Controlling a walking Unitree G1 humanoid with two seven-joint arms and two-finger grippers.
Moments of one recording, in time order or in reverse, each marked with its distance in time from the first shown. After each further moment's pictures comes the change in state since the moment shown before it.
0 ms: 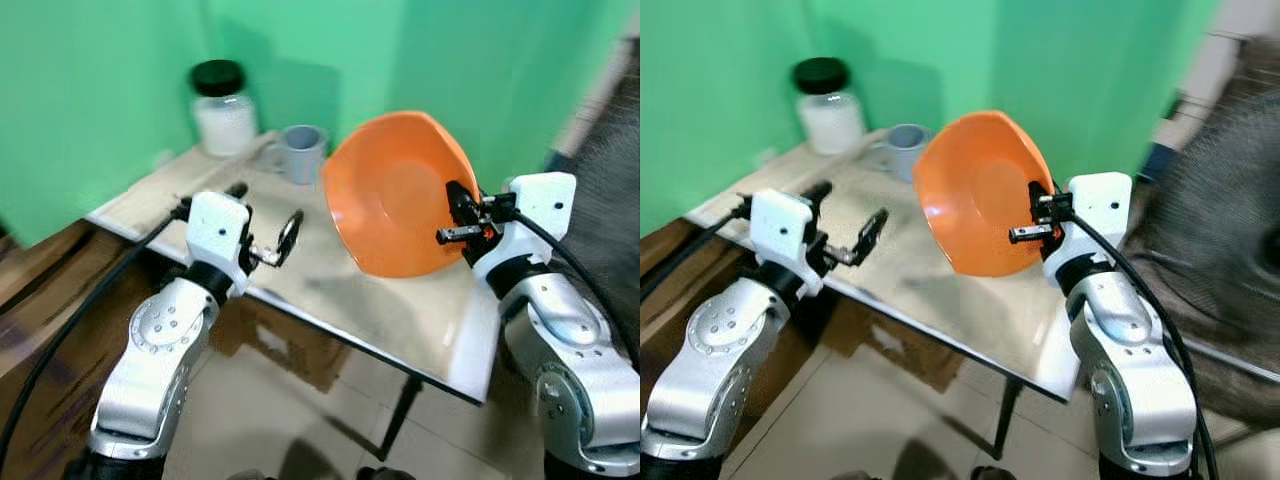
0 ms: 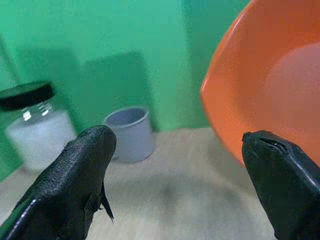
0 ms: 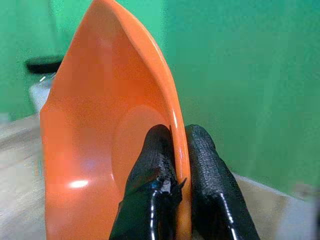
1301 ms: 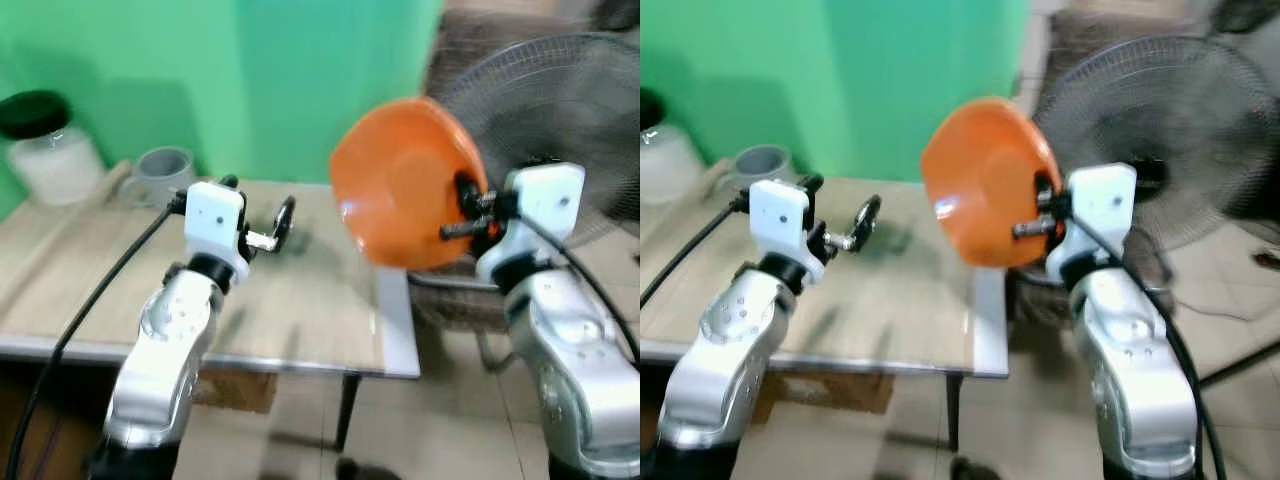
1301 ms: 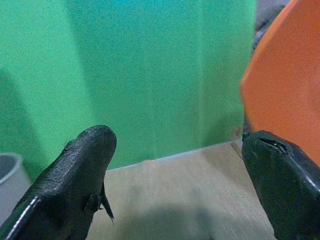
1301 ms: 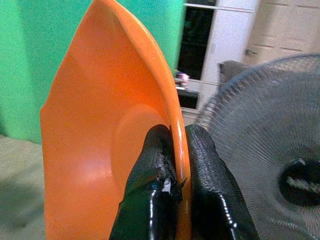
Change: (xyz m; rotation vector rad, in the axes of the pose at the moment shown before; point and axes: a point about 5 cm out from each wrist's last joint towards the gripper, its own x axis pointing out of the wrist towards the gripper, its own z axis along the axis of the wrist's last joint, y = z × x) left arm 0.009 0.007 -0.009 -0.044 0.019 0.110; right arm -0.001 0.003 0.001 -0.085 -0.020 -0.002
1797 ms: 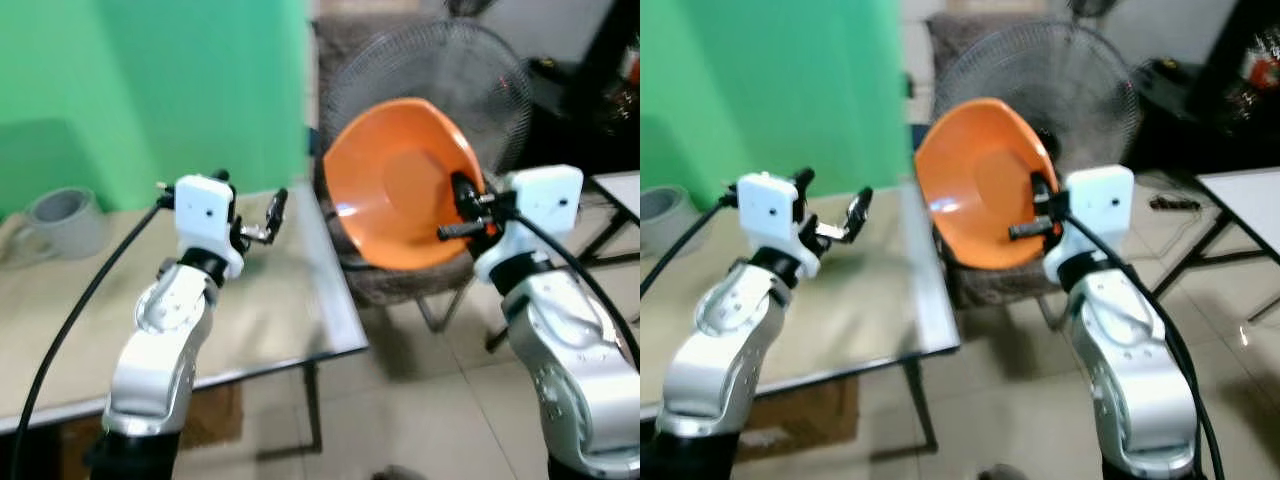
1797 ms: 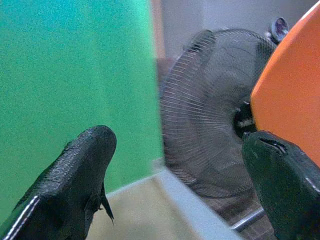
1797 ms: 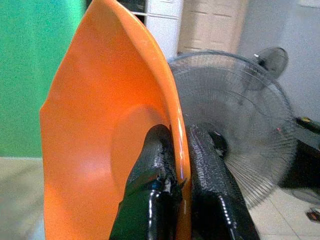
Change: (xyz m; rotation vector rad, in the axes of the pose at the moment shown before) left arm 0.005 0.005 0.006 -0.028 -0.043 0.023; right arm 0.002 0.003 0.005 -0.012 -0.023 0.019
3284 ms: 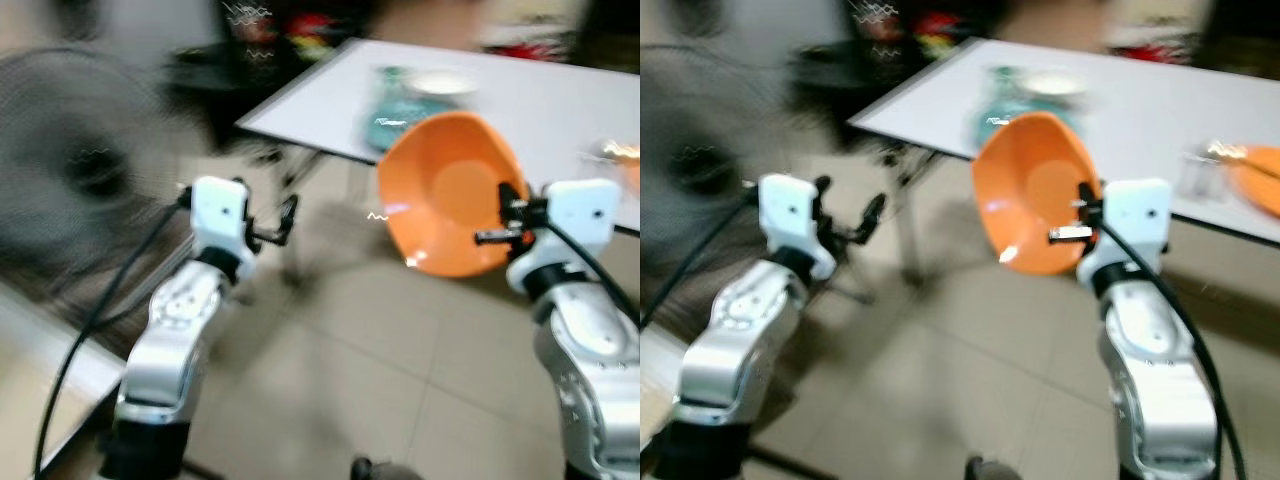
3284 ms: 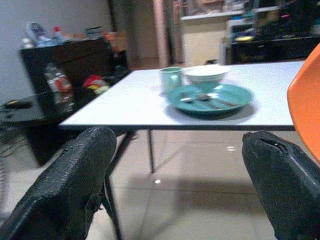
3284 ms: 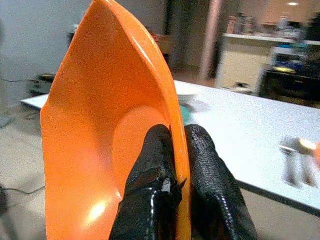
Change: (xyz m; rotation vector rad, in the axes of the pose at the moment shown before) left arm 0.008 -0.005 -0.008 -0.039 0.064 -0.016; right arm -0.010 -0.028 -0.011 -0.053 0.063 -0.176
